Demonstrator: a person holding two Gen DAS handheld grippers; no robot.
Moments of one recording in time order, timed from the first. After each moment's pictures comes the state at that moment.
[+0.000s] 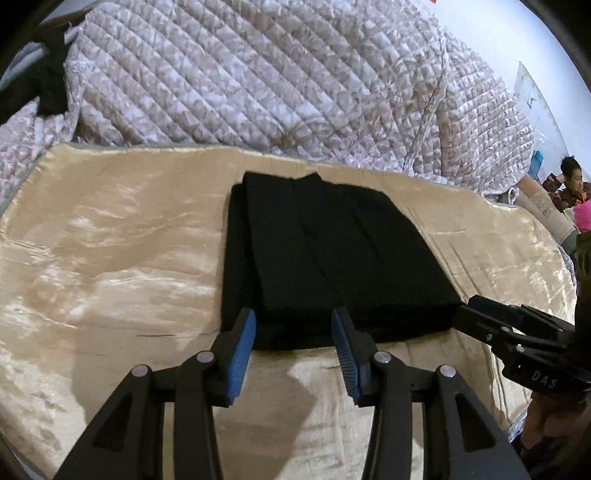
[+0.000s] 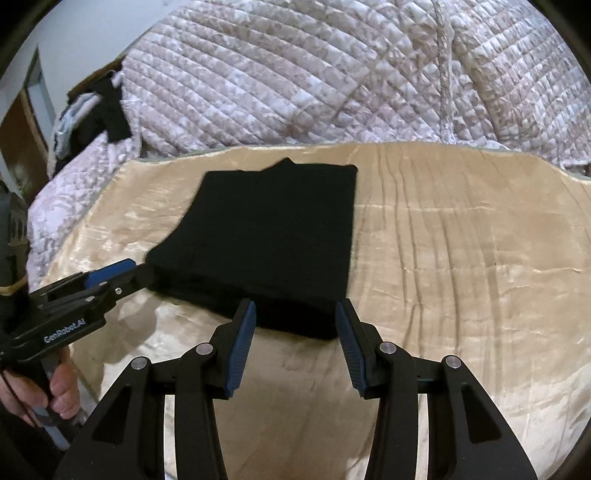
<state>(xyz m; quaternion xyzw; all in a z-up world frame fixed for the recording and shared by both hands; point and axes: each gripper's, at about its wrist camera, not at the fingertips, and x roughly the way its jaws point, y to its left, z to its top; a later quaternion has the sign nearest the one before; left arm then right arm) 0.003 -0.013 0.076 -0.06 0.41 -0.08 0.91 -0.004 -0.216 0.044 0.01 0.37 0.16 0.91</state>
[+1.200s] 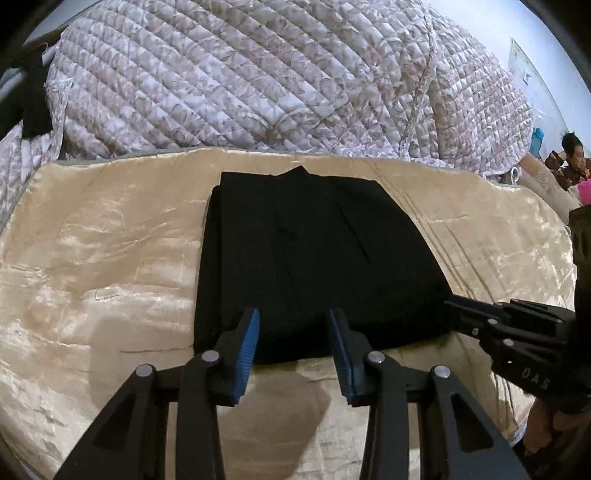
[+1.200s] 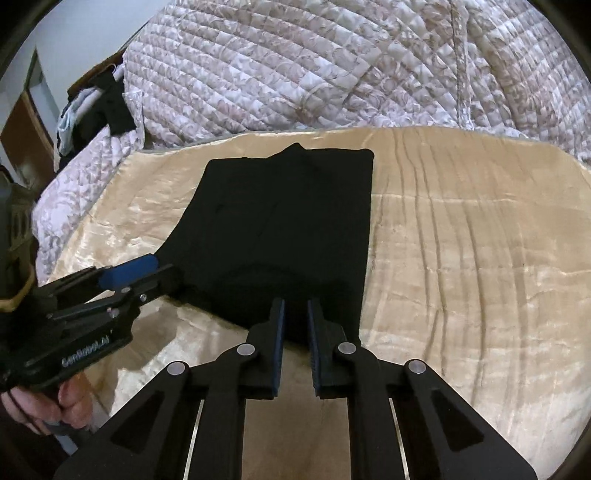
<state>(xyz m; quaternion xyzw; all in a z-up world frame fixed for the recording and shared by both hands) 0.012 -0.036 0.083 -0.02 0.41 -0.08 0.91 0.010 -0.212 0.037 0.02 0.40 0.19 0.90</state>
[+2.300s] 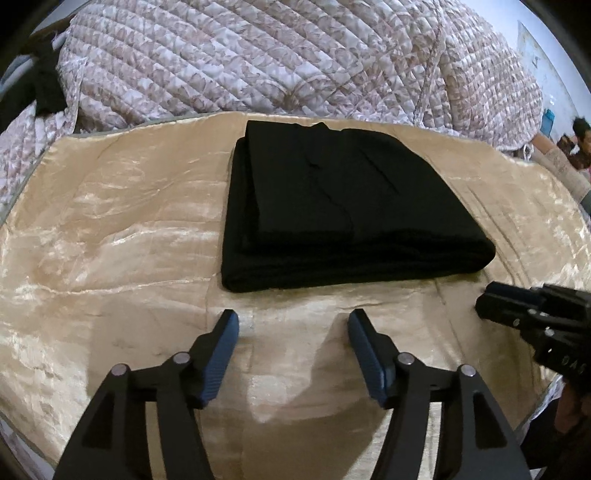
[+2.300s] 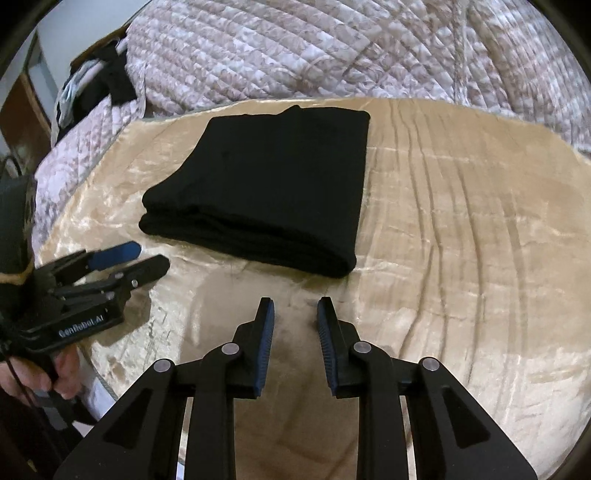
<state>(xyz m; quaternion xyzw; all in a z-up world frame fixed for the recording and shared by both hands) -0.016 -0.024 0.052 0.00 0.45 -0.05 0.89 -0.018 -0.214 0.016 0.00 0.43 0.18 0.88</state>
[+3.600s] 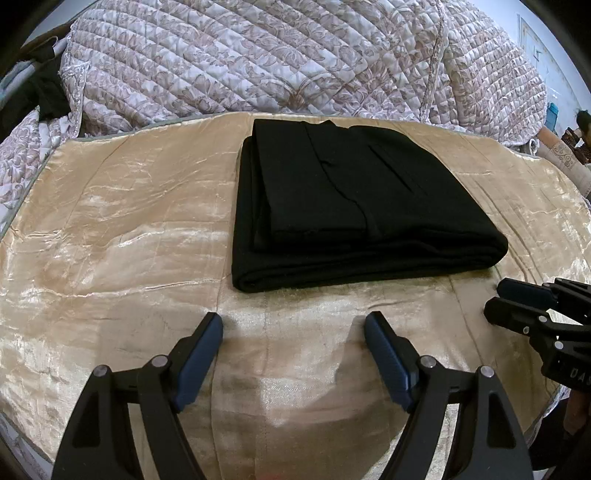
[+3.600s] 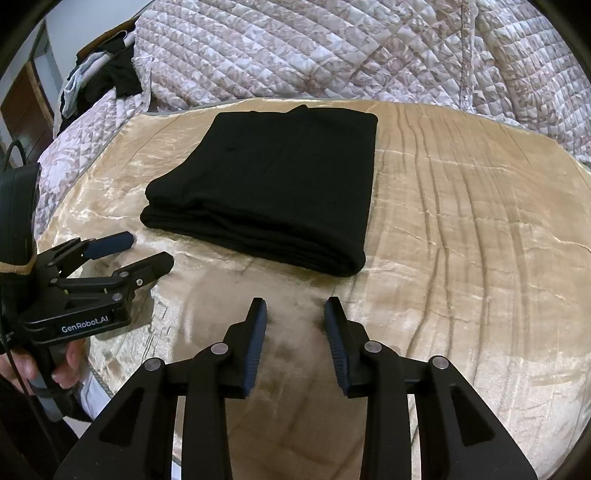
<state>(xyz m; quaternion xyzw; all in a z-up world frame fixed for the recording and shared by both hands) -0.015 -0.019 0.048 0.01 0.44 -0.04 0.89 -0.022 -0.206 0.015 -0.02 0.42 0.18 0.89</state>
